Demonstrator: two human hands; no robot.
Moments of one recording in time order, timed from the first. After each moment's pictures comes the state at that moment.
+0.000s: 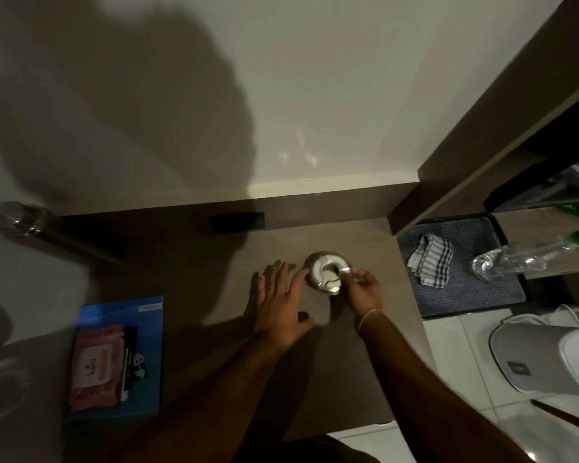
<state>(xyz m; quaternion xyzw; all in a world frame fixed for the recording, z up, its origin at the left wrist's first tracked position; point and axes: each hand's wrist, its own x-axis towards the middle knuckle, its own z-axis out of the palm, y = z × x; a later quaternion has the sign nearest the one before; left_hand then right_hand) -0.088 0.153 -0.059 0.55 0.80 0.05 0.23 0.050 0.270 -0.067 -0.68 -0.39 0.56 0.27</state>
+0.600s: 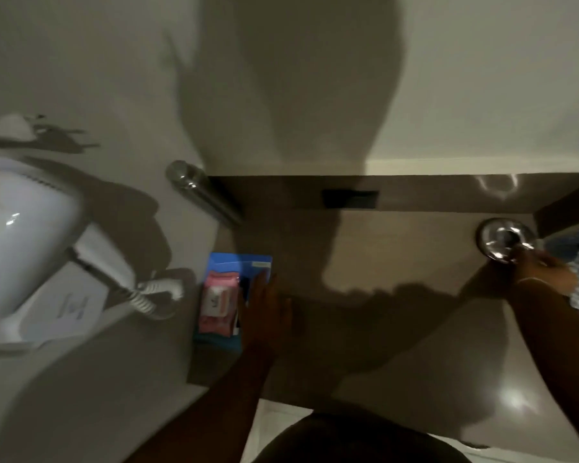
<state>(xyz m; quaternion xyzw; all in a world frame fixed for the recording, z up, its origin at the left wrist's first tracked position) -0.195 -0.026 -0.055 0.31 0.93 0.11 0.14 0.093 0.358 -0.094 -0.78 -0.43 0.41 0.19</state>
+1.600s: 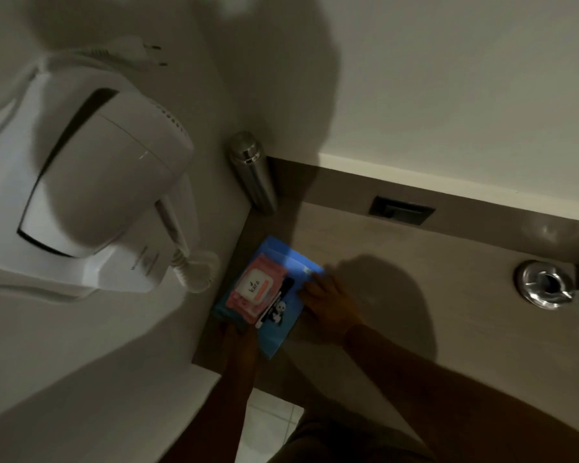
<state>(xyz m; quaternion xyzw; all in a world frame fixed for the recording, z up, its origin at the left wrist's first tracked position) -0.210 -0.134 -0.079 -0.19 0.85 0.40 0.27 -0.147 0.079 -0.087 -0.02 -0.98 0.14 -0.14</state>
